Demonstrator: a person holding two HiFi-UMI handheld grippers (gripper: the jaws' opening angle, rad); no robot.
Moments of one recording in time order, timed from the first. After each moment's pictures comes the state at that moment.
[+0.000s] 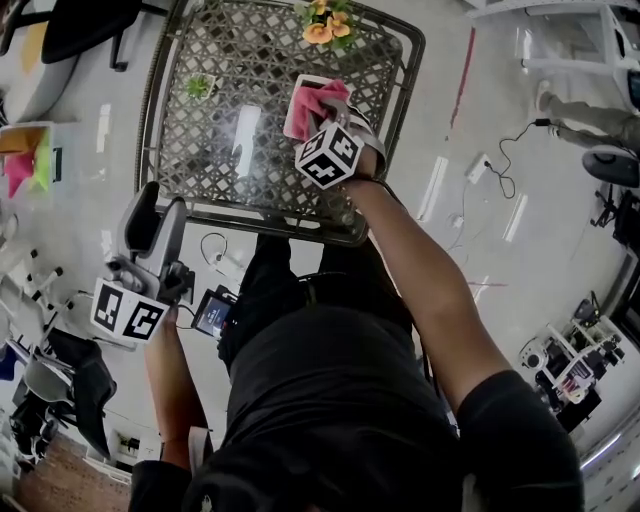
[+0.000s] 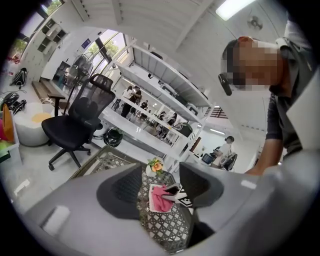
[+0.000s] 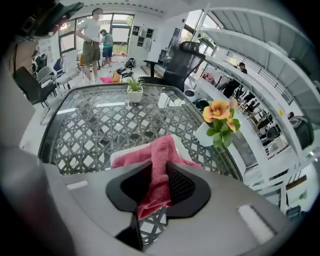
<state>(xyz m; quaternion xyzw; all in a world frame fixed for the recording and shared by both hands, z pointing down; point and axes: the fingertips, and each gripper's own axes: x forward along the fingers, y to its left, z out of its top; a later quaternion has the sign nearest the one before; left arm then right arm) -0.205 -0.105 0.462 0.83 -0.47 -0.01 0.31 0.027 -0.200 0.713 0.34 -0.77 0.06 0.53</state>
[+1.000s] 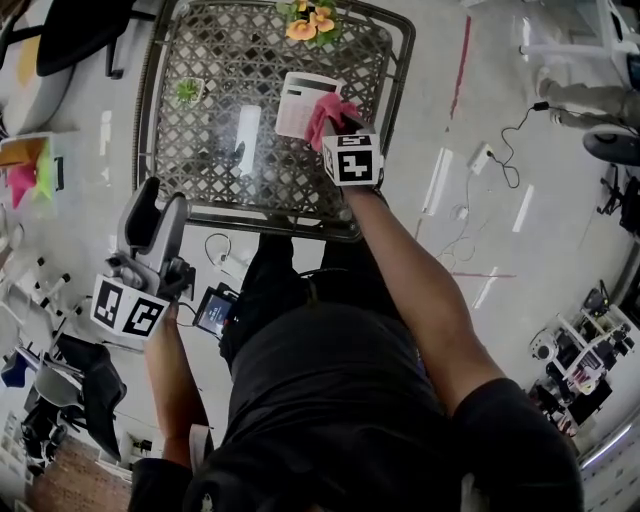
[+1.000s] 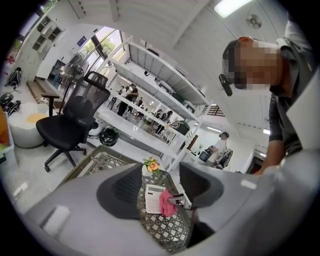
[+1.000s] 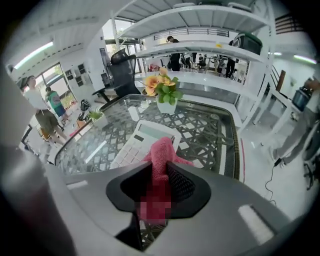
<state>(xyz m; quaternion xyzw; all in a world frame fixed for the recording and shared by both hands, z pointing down) -0.181 -0.115 0.458 0.84 -0.46 0.00 0.30 0.095 -0.175 0.706 0.51 -0.70 0.33 0.36</state>
